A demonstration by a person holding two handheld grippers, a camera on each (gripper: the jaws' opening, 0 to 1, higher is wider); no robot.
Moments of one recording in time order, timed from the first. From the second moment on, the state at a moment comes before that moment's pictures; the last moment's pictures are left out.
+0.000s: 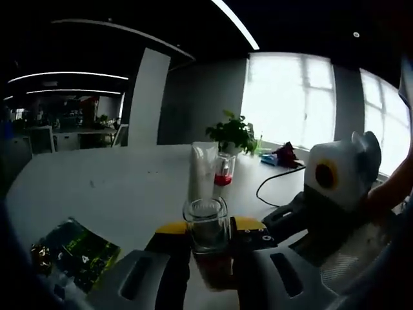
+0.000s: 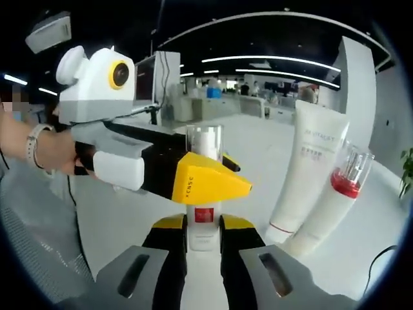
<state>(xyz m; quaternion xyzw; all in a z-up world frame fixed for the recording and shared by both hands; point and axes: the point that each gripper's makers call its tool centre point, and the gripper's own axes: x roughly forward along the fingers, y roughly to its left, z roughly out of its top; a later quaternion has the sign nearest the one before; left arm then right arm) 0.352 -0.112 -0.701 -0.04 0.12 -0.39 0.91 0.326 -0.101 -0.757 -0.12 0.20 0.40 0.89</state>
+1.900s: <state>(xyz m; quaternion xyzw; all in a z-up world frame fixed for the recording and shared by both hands) 0.349 -0.141 -0.706 0.01 0.11 -0.41 0.91 0.370 -0.202 -0.794 -0.12 0.22 0.20 0.95</state>
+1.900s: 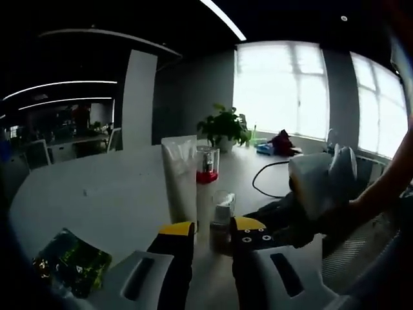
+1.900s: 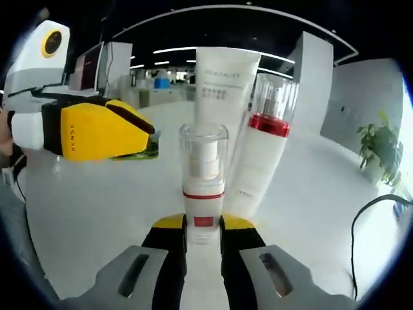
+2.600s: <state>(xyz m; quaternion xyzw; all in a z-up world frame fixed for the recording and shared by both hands) 0.350 -0.134 -0.705 0.00 0.11 -0.40 0.91 0.376 -0.224 -0.796 -0.06 0.23 0.10 0.97</state>
